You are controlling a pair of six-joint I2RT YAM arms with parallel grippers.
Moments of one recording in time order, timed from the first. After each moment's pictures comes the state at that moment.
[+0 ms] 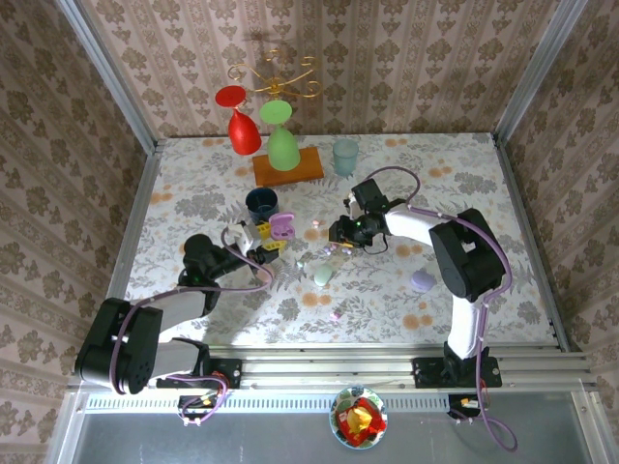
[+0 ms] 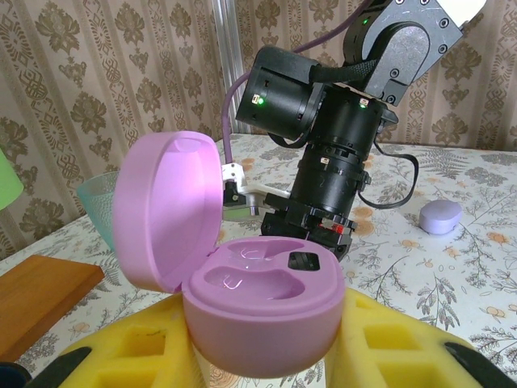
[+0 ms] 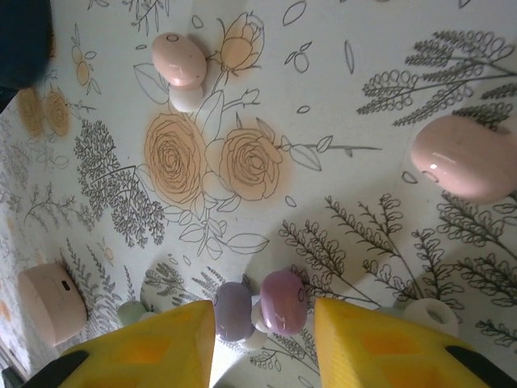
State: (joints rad) left arm -0.32 1.26 0.27 1.00 0.83 0.12; right arm 0.43 1.93 1.18 -0.33 -0.44 0.57
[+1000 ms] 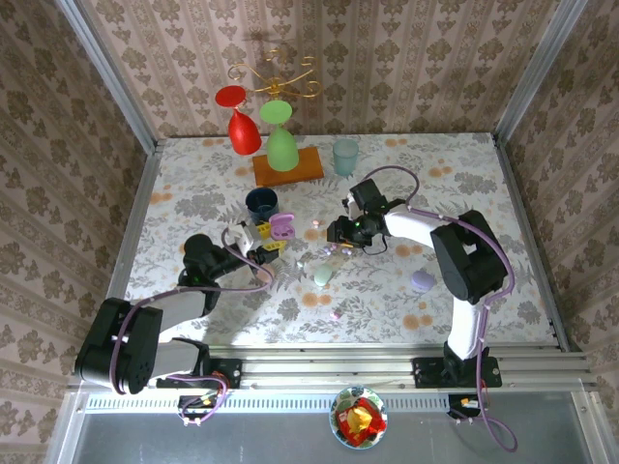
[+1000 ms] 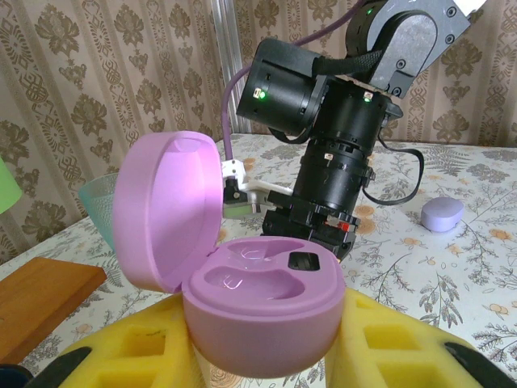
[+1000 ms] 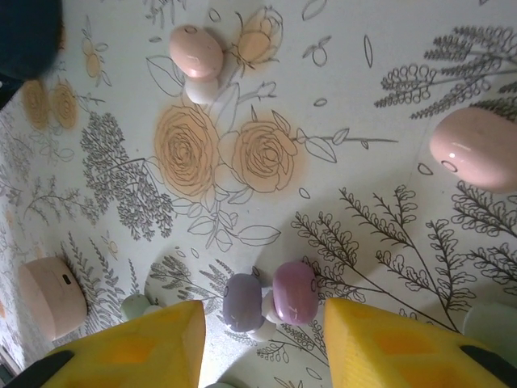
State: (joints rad) left arm -0.32 1.26 0.27 1.00 0.83 0.13; right arm 0.44 1.92 1.18 -0.34 -0.43 0.56
